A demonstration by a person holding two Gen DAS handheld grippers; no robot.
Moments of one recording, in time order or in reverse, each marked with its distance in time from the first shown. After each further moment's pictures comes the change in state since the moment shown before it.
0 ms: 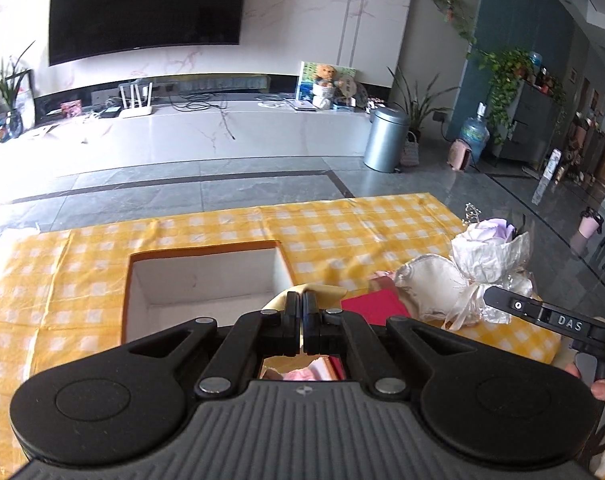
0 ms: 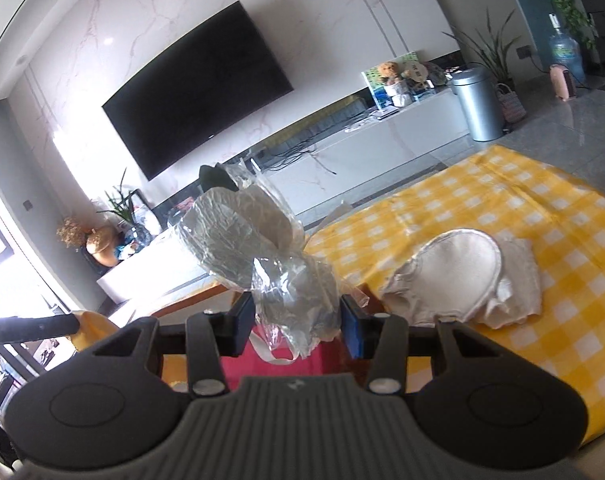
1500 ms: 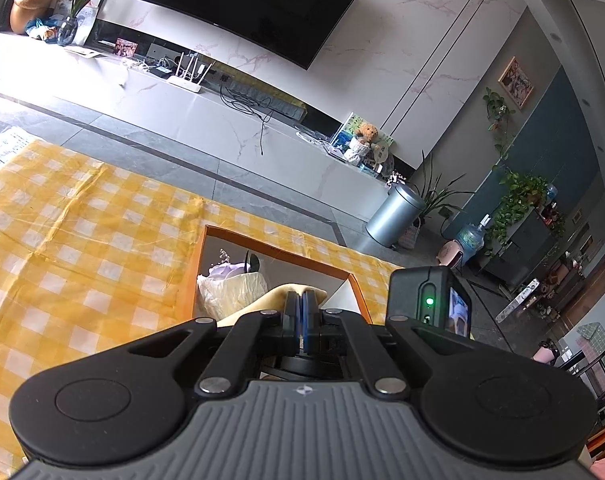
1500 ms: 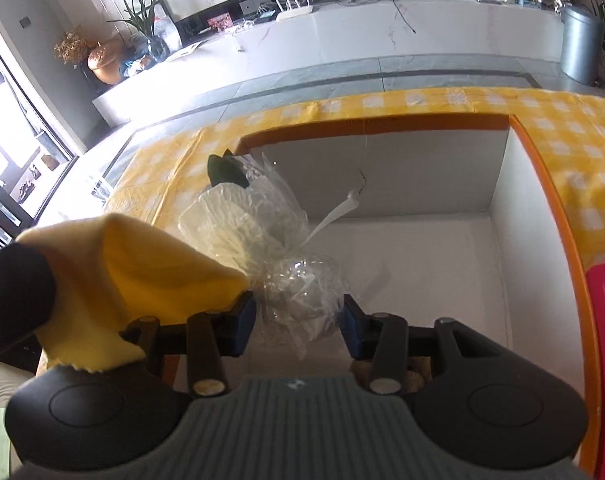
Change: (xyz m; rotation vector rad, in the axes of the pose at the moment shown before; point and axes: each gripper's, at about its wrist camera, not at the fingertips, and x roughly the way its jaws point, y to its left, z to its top) left arm 0.010 0.147 -0.045 -0.380 -0.134 -0.131; right arm 0.255 0.207 -0.094 -0.216 0.517 -0.058
